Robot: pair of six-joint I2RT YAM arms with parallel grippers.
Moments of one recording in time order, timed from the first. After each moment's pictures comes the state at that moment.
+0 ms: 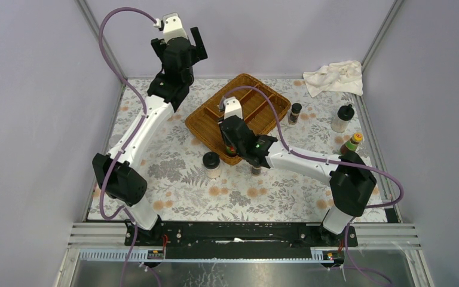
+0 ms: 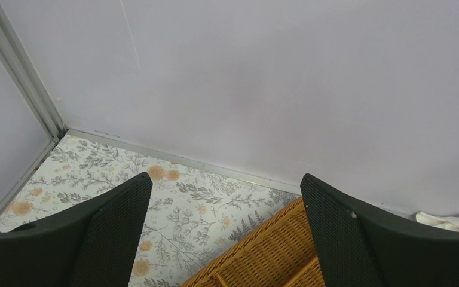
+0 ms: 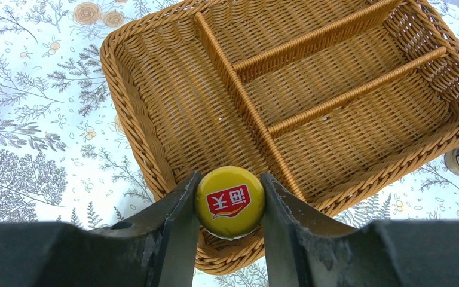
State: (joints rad) left arm -0.37 1.69 1.78 -0.15 -0.58 -0.23; right arm 0.96 1.68 1.25 -0.08 0.56 0.24
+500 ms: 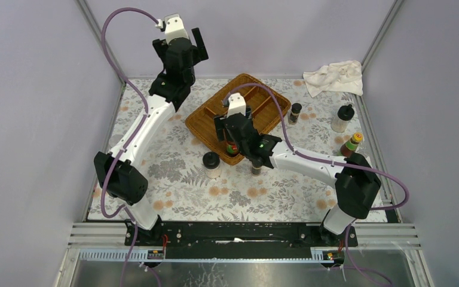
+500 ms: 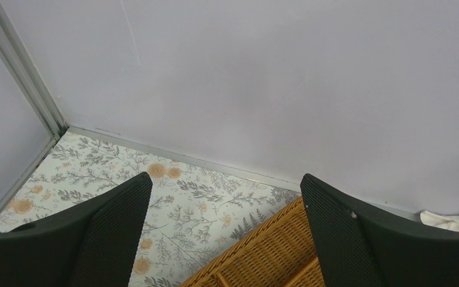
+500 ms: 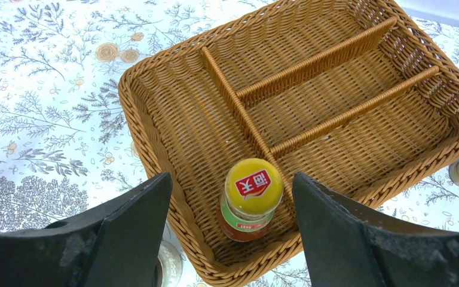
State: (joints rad) left arm -0.38 1.70 1.78 -0.15 -0.59 -0.23; right arm 0.95 1.64 1.23 -0.01 0.56 0.25
